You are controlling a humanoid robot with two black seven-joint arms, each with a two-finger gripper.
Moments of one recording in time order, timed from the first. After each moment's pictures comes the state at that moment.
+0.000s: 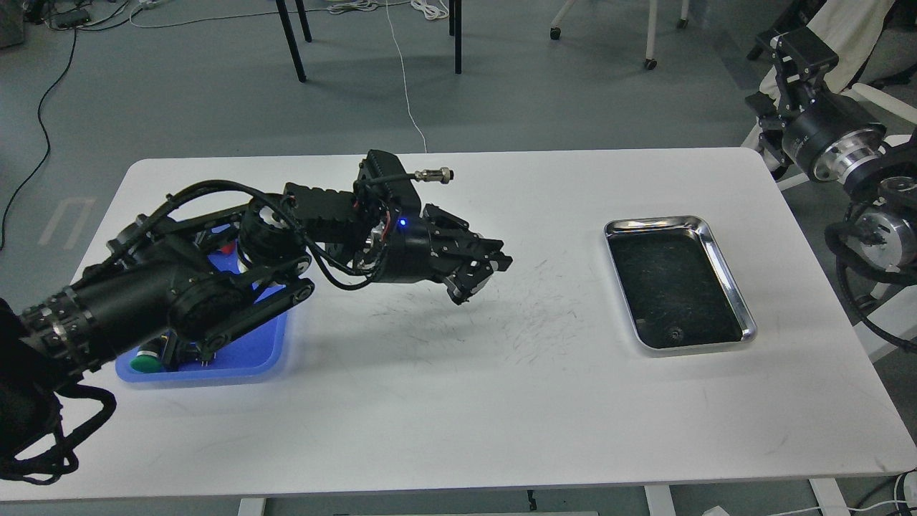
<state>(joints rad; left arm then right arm) -0.95 0.21 -0.36 -1.08 2.11 -0.25 -0.49 1.12 -0.79 -0.02 1.07 -0.10 -0.14 0.42</state>
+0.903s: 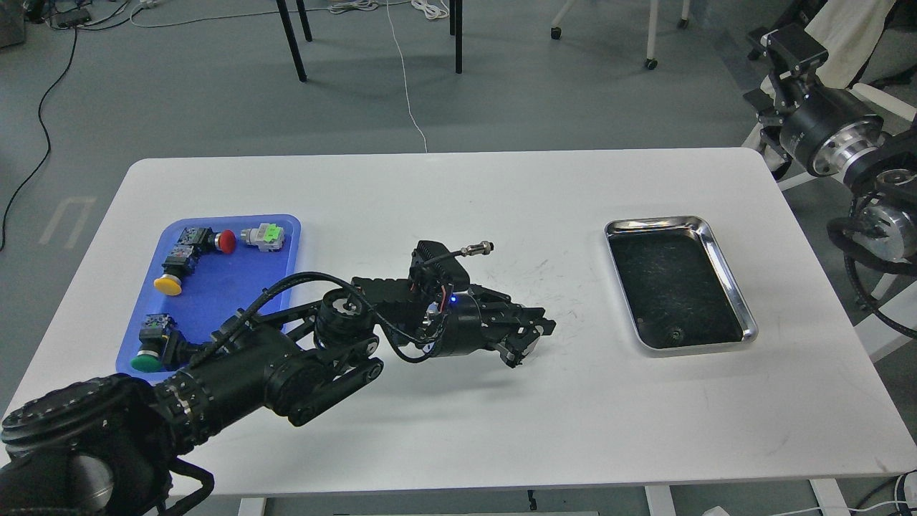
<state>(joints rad) -0.77 -0.04 -0.42 -0.81 2.11 -0.12 -0.49 1.20 -0.79 -0.13 1.07 -0.12 -0.14 0.42</state>
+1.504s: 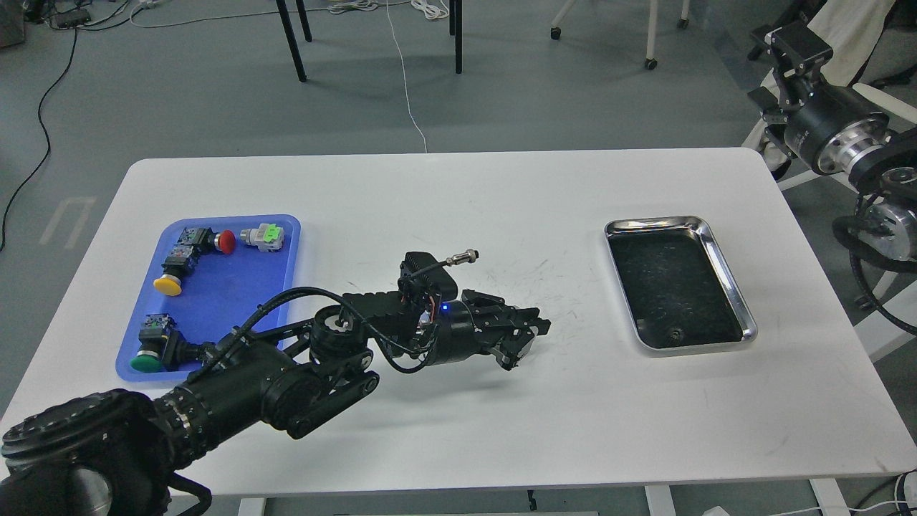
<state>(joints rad) -0.73 -0.04 -0.43 -0.79 2.08 -0.04 -0.49 1.21 -0.80 -0.14 1.07 -0.12 -0.14 0.42</state>
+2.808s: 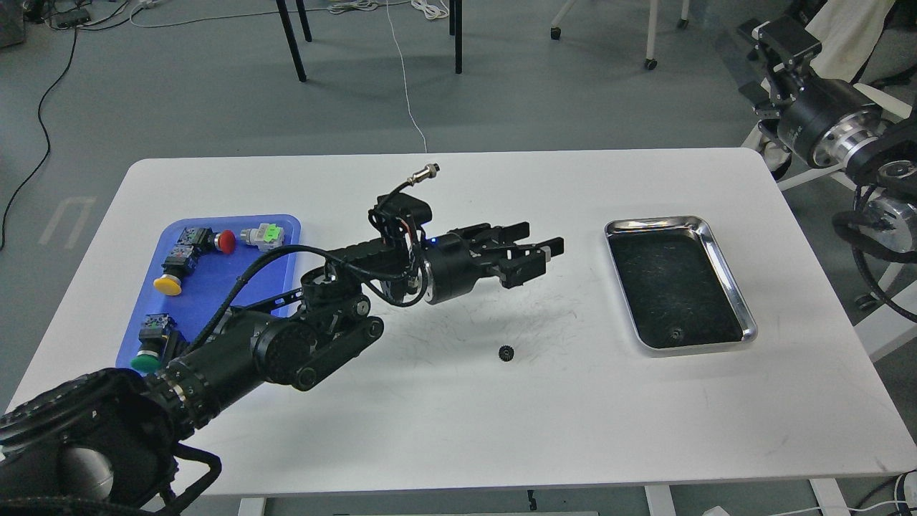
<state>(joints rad) -0.85 -0.03 -0.59 -0.80 1.74 -0.06 -0.49 1.31 -0.80 -0.24 1.09 -0.16 -0.13 0.42</state>
